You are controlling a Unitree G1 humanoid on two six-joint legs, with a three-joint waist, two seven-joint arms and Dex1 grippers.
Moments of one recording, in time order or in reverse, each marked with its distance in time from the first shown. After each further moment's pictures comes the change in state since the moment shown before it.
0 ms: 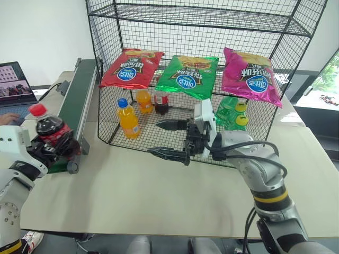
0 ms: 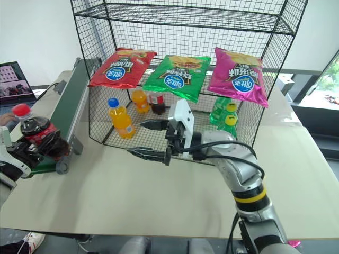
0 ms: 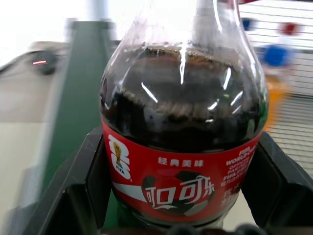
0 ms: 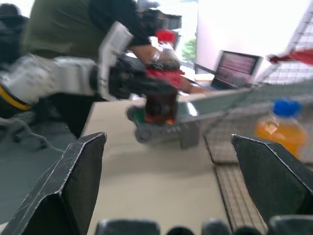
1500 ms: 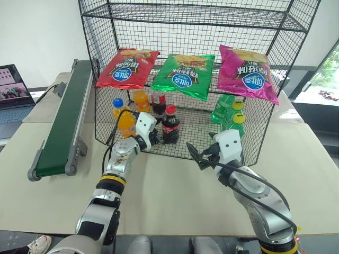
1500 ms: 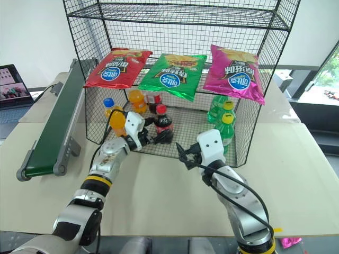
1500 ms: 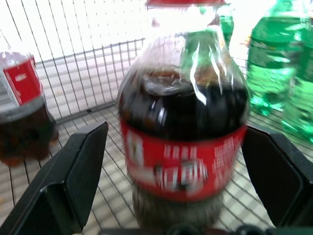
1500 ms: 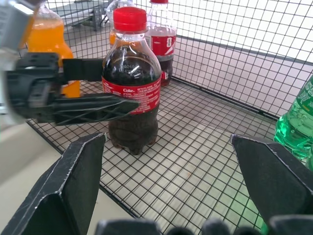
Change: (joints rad) left arm -0.652 -0.465 -0.676 0.972 0.563 -0.750 -0.308; right arm 0.359 0.125 -0.030 -0.257 -0.415 0.085 -0.607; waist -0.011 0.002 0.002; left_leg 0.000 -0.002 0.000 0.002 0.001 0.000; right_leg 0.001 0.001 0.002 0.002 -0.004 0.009
